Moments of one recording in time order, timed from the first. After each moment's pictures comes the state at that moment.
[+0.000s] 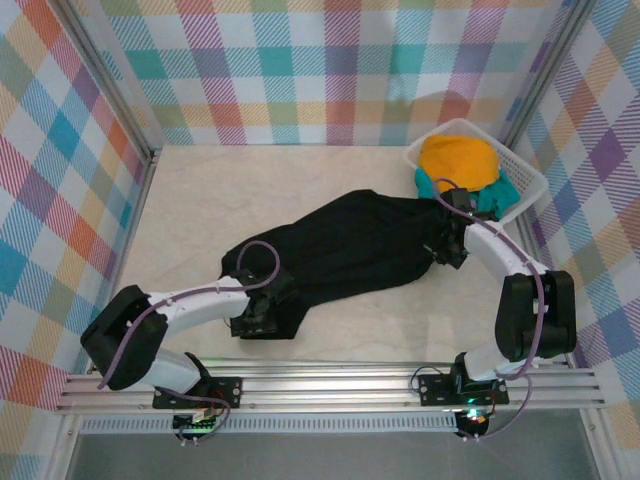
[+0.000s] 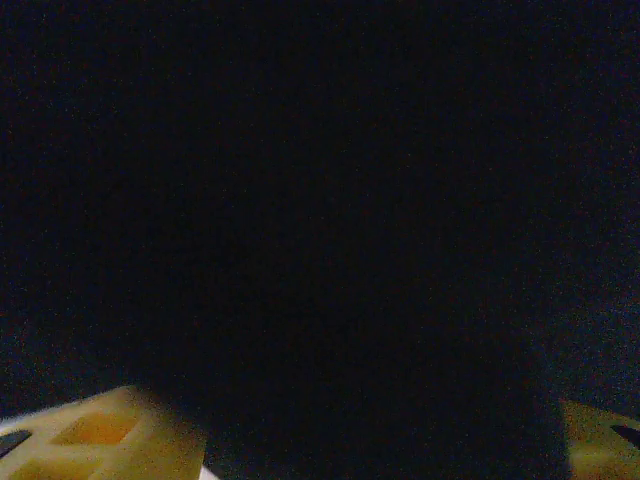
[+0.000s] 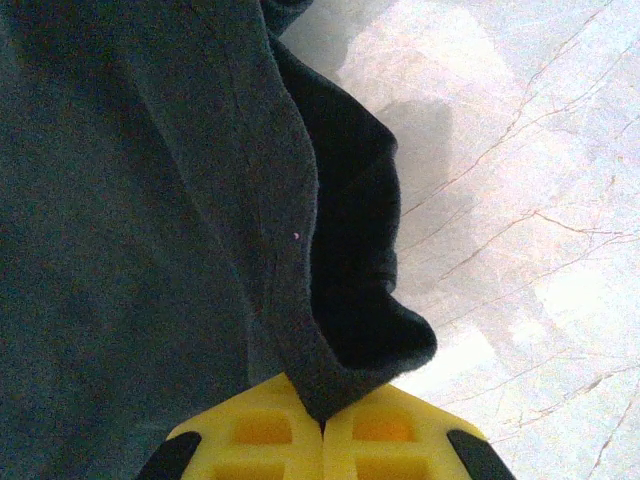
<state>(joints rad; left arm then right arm) -0.81 1.43 0.70 -0.88 -0.20 -1.00 0.11 1.51 1.01 -0.76 0.00 0.75</state>
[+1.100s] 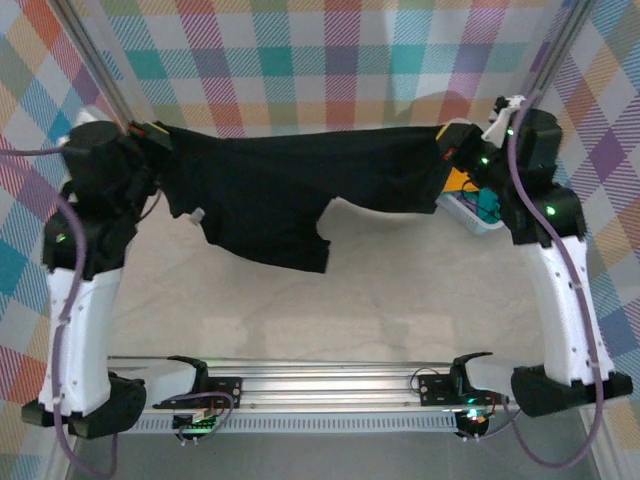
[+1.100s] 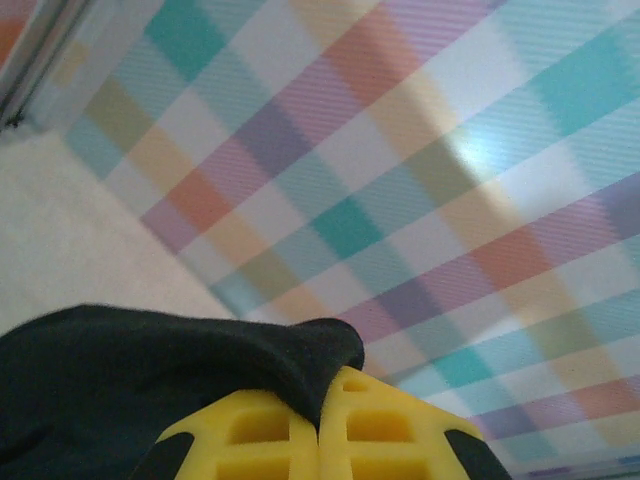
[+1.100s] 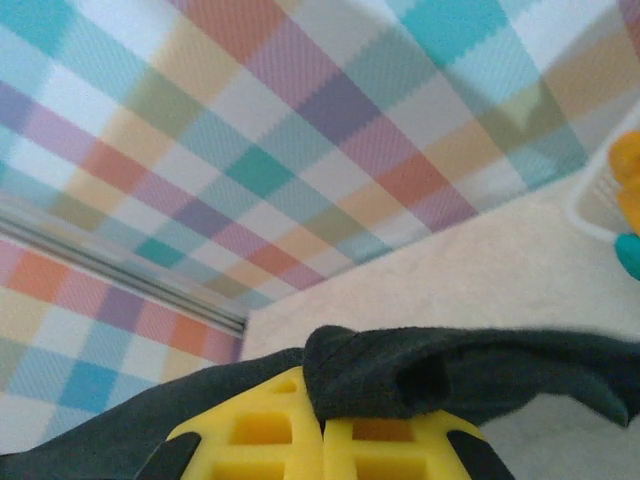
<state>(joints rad) -0.21 1.18 1.93 -0.91 -0.29 -0.93 0.21 1.21 1.73 -0.76 -0.18 0.74</state>
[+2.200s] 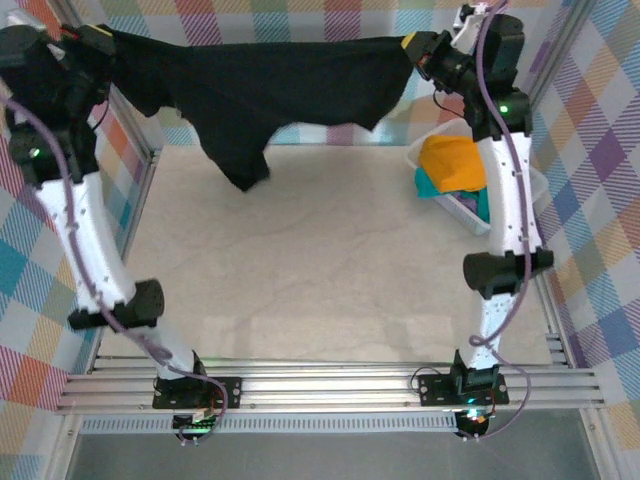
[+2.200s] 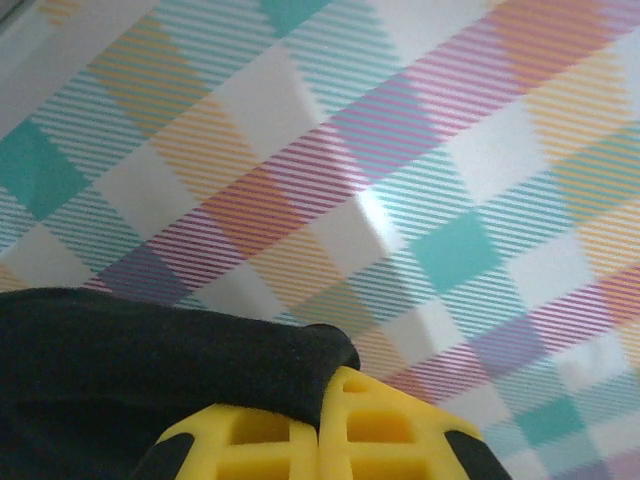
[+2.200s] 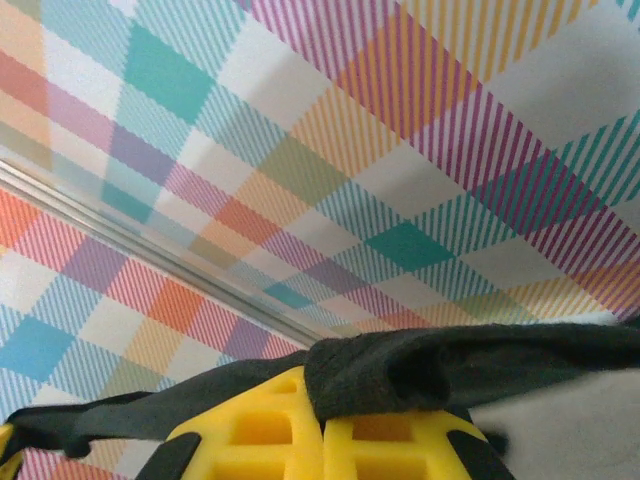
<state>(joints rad) 0.21 1.68 2.58 -0.86 0.17 -0.99 0.16 1.95 2.57 -0.66 -0.48 0.85</state>
